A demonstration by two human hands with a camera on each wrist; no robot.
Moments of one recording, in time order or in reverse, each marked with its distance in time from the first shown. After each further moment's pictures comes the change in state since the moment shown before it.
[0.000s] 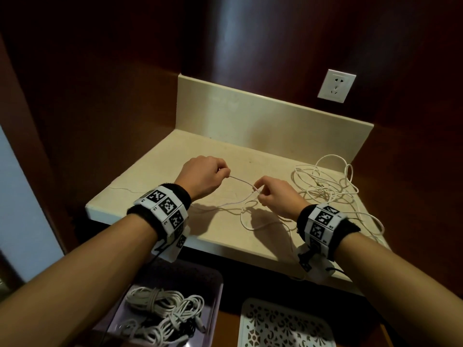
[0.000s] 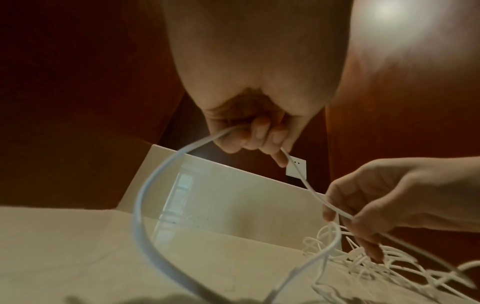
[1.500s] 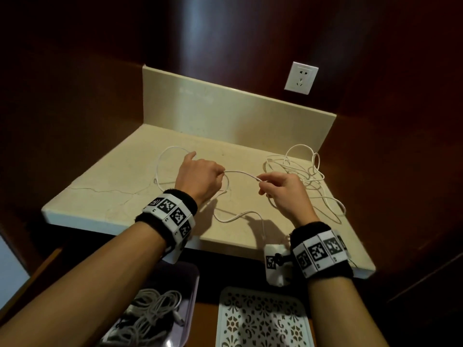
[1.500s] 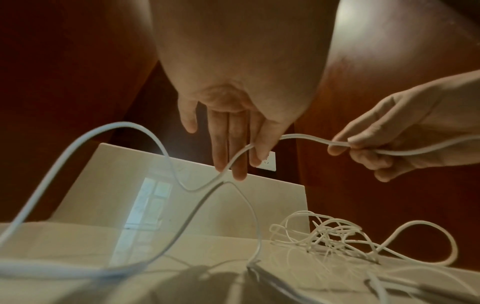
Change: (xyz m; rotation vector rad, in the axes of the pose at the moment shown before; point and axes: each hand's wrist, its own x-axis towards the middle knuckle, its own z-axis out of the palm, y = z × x) left_hand -0.003 0.050 0.035 0.196 0.040 0.115; right_hand -0.057 0.028 -0.018 0.526 0.394 0.151
